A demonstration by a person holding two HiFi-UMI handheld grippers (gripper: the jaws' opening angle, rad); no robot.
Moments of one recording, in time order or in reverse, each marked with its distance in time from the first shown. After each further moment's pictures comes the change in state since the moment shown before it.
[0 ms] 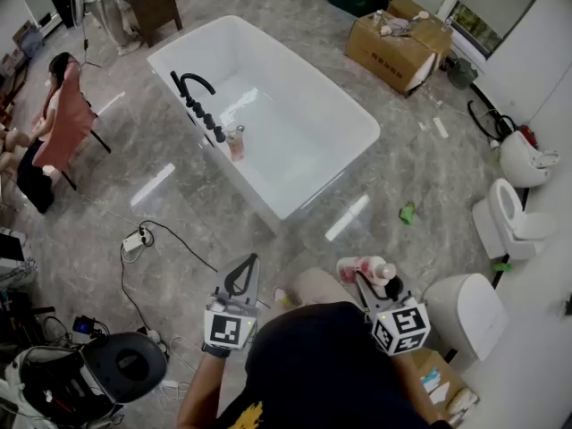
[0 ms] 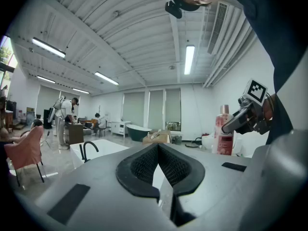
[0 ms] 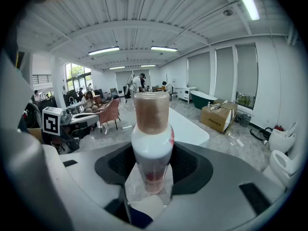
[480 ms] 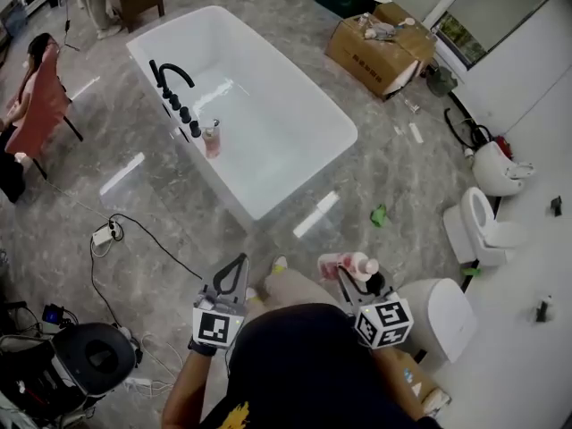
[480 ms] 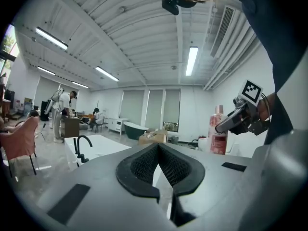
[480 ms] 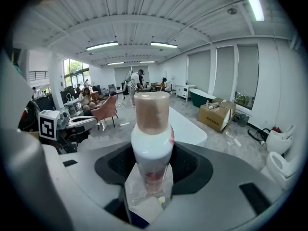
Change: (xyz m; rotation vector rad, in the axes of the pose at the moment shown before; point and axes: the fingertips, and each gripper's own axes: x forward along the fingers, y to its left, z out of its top) left arm 0.002 -0.037 0.000 0.014 0.019 -0.021; right arm -0.009 -0.020 -0.003 0.026 0.007 0.016
